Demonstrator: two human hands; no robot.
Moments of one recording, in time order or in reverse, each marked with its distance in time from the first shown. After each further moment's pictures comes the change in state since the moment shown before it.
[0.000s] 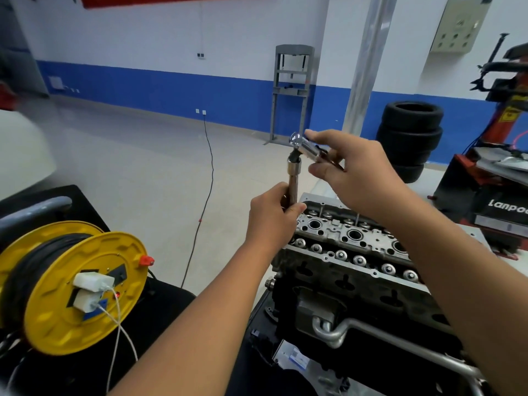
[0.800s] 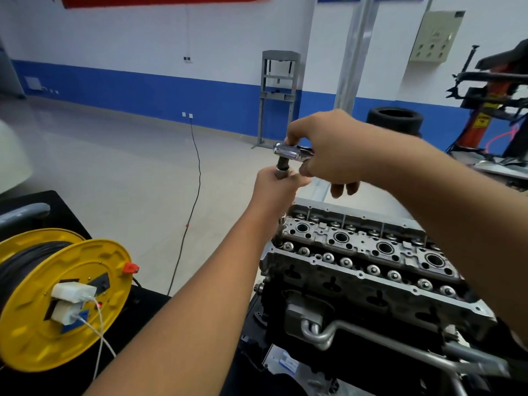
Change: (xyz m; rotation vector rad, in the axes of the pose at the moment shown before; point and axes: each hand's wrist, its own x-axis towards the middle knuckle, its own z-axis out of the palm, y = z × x) left_hand 0.027 0.053 -0.004 -0.488 -0.168 -0.190; right_hand 0.037 -0.056 -0.030 -0.483 -0.357 0.075
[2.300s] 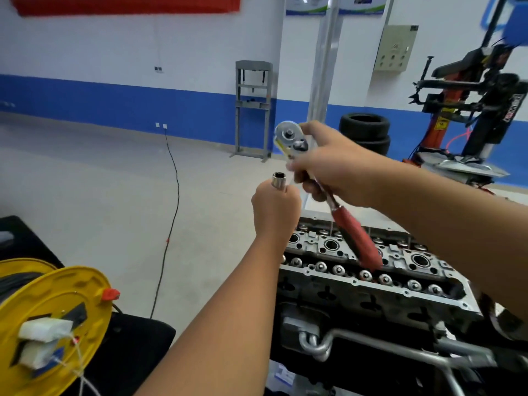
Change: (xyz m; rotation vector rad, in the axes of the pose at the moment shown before) left_hand 0.018 -0.020 0.034 0.156 0.265 0.098; right_hand 0.002 0.009 0.016 0.858 0.048 0.267
